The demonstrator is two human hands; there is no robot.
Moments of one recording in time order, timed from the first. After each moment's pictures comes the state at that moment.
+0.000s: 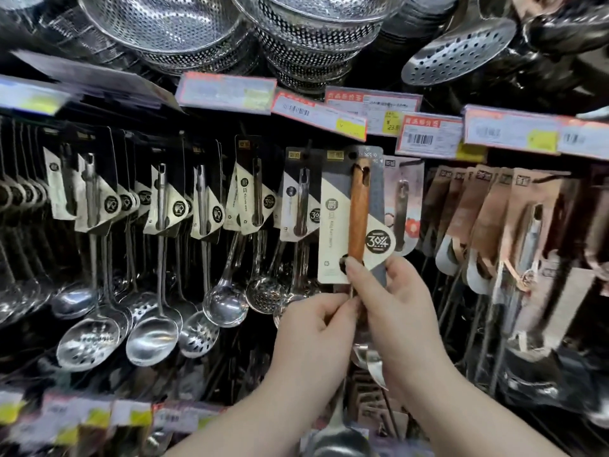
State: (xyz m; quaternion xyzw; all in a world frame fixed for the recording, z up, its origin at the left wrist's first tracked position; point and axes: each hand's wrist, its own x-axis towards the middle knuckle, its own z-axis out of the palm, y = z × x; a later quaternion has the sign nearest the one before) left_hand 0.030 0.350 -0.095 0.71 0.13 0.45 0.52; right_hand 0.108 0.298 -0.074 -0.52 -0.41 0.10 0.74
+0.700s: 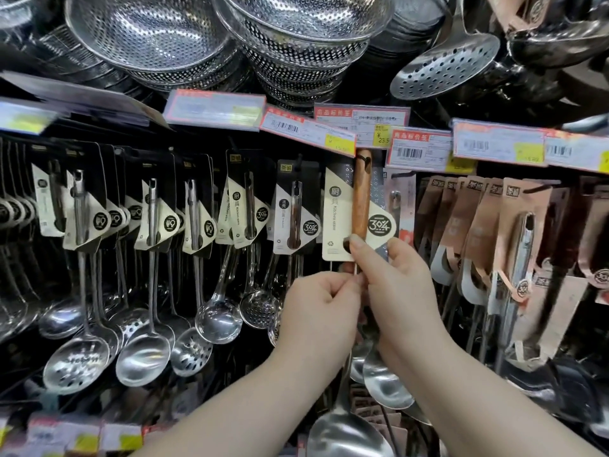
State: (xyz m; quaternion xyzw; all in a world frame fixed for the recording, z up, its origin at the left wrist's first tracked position) left_hand 0.050 0.355 -0.064 0.69 0.11 0.47 0.53; right_hand 0.123 0.310 -0.046 -0.49 -0.40 0.09 0.77
